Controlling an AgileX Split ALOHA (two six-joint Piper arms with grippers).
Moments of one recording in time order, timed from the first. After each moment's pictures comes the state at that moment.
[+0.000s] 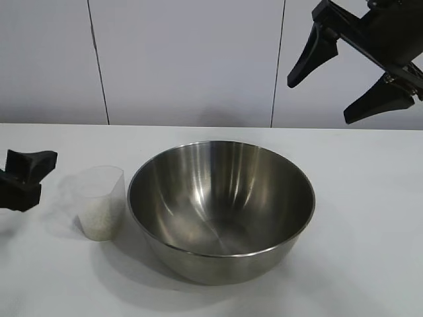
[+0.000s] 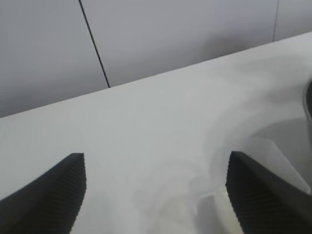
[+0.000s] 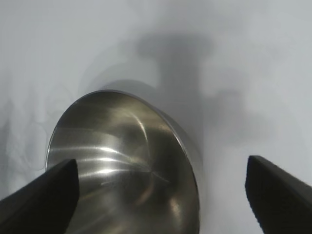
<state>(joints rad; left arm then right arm) -0.43 1.70 -0.20 -0.19 -1.13 0.28 0.06 1.64 -1.18 0.65 0.78 -0.28</state>
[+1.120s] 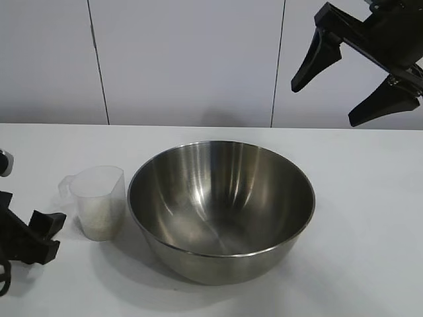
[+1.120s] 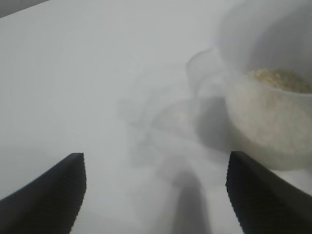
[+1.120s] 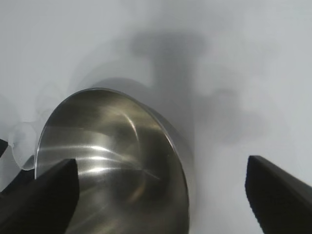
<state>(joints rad) -0.42 2.00 -0.28 -0.26 -1.15 0.29 0.06 1.64 -1.18 0.62 0.79 -0.26</state>
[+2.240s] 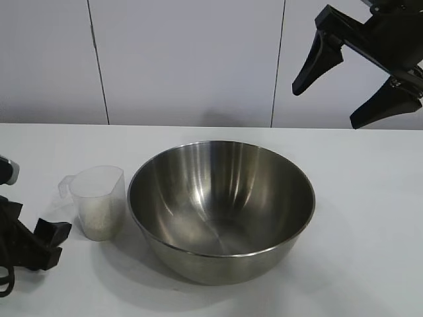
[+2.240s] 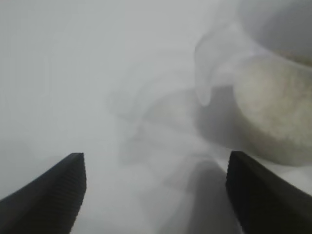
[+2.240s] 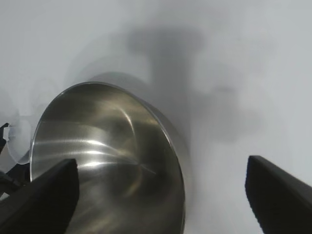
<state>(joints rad) -0.32 2.10 -0.34 -0.07 -1.15 0.23 0.06 1.64 -1.18 0.60 0.81 -0.26</state>
